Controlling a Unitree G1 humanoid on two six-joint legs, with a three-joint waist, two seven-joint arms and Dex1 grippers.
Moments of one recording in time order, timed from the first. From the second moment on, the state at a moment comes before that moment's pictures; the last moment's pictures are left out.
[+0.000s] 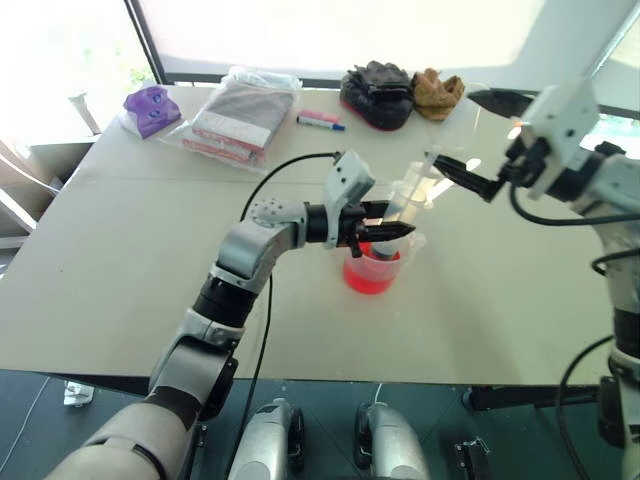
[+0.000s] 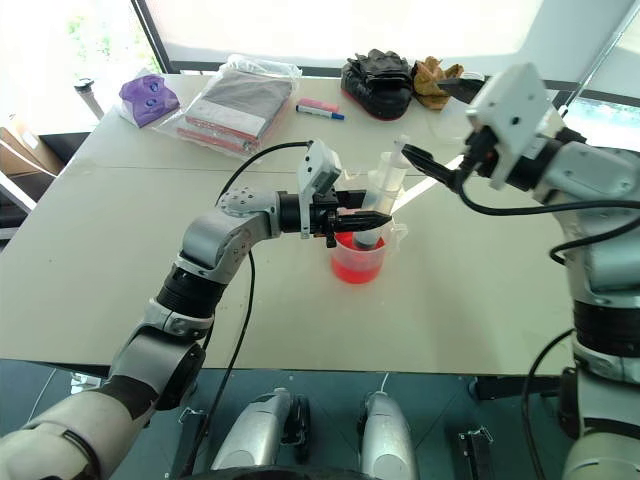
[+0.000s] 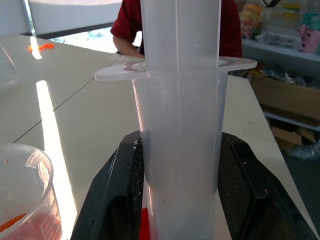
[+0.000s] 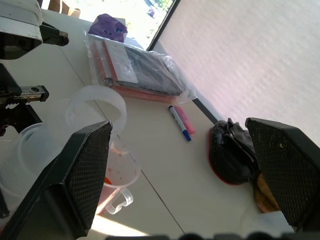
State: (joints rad) left arm -0.87 0.14 -0.21 0.16 -0.34 0.56 -0.92; right arm -0.54 -0.89 -0.25 -0.27 0.41 0.44 0.81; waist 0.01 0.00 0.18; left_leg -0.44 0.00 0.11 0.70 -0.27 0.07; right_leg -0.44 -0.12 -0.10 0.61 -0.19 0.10
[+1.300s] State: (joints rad) left arm -1.38 0.11 -0.02 0.99 -0.26 0.17 -0.85; right arm -0.75 -0.81 -0.21 -0.04 0.31 0.23 0.68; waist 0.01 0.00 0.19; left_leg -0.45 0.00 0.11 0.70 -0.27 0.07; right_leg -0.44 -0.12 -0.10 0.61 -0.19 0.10
